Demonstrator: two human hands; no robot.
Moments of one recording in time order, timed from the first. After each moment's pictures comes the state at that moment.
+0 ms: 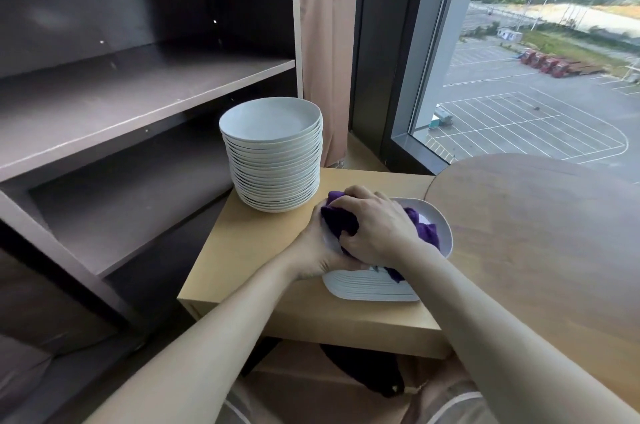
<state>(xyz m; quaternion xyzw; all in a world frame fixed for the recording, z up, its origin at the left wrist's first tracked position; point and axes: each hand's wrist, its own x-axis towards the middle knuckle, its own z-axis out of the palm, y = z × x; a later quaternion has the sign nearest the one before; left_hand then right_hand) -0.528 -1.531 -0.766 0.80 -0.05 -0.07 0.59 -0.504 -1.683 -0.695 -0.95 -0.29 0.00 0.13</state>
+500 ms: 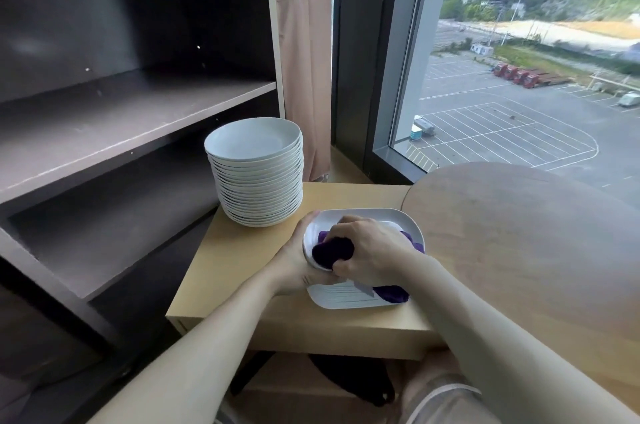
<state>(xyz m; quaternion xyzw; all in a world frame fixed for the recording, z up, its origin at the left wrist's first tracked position) -0.542 -1.522 -0.763 0.82 -0.03 -0.11 0.56 -0.530 -1.716 -0.676 -0.94 -0.30 0.08 0.16</state>
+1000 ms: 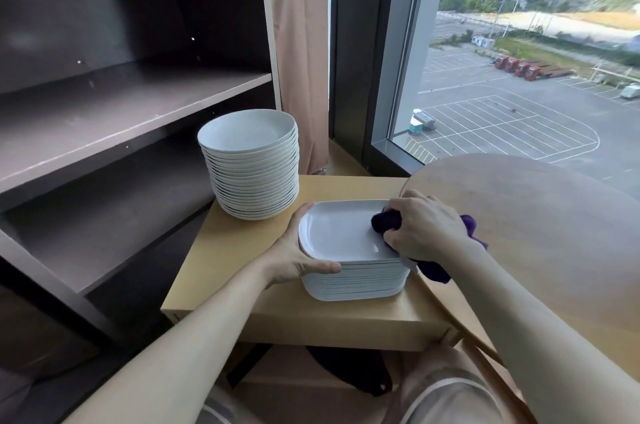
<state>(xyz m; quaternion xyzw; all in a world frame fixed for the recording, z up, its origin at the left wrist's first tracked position) -0.539 -1.522 -0.758 0.80 -0.03 -0.14 0.58 -0.502 -1.783 -0.678 -0.99 -0.12 0.02 0.08</state>
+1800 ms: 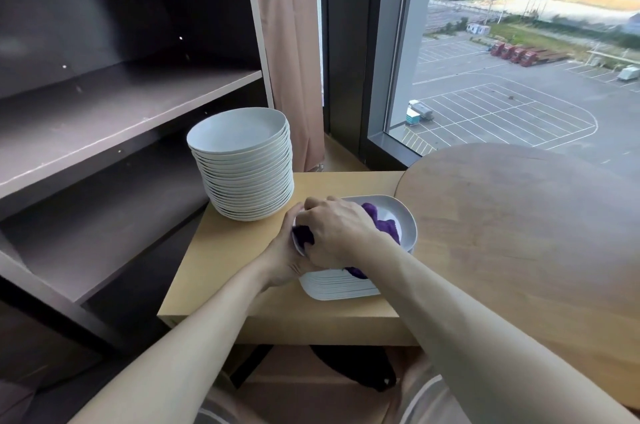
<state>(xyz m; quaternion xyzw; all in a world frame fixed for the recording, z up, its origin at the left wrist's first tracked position) -0.538 -1.524 -0.761 0.82 -0.07 -0.10 0.56 -0.524 -1.673 -0.675 -0.94 -0.34 0.00 0.06</state>
